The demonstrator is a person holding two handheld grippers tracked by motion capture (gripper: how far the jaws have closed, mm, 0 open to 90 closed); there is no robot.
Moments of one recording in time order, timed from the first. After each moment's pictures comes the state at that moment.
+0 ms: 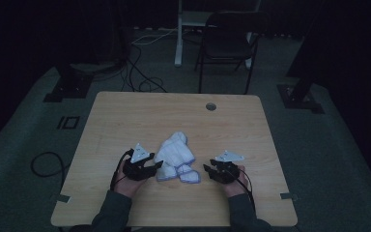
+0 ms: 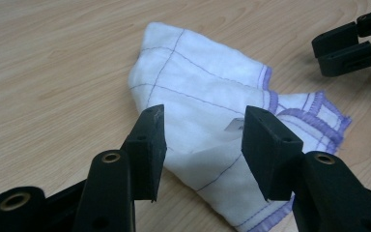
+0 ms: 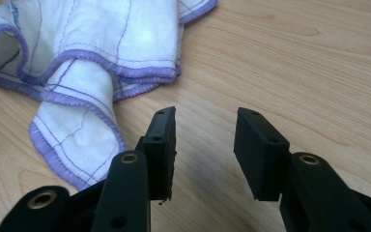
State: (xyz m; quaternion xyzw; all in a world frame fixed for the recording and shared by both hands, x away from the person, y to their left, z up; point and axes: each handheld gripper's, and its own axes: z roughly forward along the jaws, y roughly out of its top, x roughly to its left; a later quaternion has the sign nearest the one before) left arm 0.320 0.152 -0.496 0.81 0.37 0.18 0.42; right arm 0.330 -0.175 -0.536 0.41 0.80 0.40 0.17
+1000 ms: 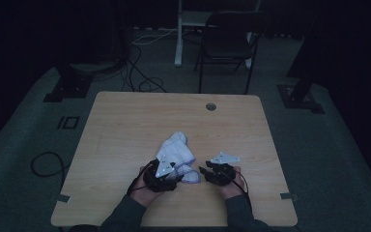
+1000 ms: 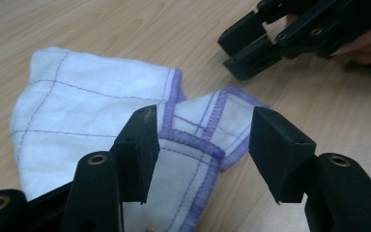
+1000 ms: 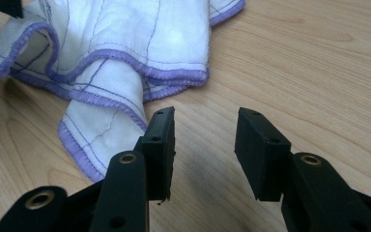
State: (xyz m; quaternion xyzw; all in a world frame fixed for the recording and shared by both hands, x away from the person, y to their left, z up) left arm 0.295 0.089 -0.502 0.86 0.26 0.19 0.40; right arm 0.326 -0.163 -0.537 0.39 0.81 0.41 0.16
